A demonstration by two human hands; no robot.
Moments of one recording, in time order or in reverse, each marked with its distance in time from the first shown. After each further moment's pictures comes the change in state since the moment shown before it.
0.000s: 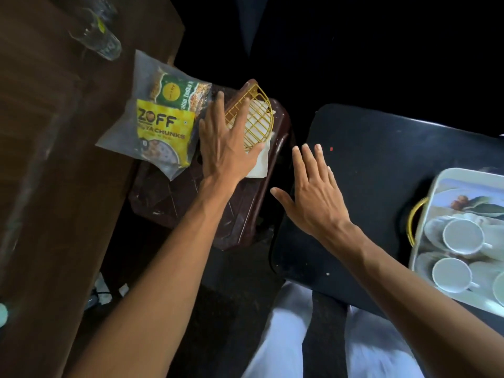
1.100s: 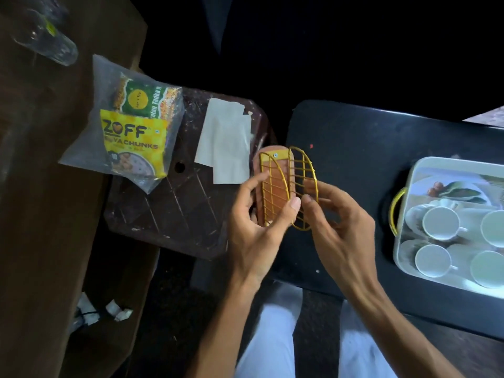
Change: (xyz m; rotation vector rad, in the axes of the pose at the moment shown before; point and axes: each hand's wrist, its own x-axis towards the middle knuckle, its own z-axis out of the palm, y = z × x) left_hand -0.122 0.074 -0.026 -1.367 -0.151 -0.409; right_hand -0.069 -0.008 -0.043 0.939 0.359 0.350
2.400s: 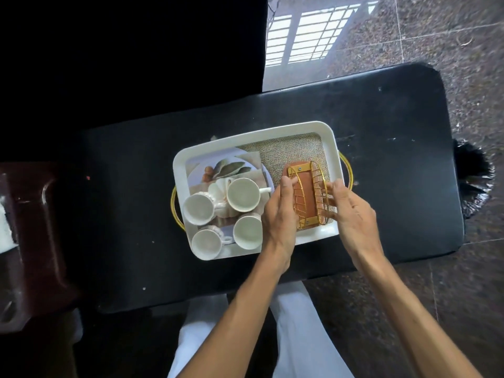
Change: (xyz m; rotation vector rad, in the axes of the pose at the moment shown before) left_hand -0.139 -0.075 0.447 0.123 -0.421 -0.394; right_hand 0.008 0.199 -0.425 0.123 0.313 0.415
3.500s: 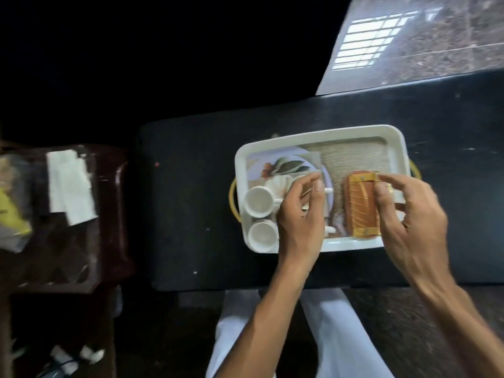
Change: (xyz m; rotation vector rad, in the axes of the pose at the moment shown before) left_hand -0.023 0.025 -0.072 0.064 0.159 0.319; right_hand -0.027 -0.031 0.030 -0.452 0.126 -0.456
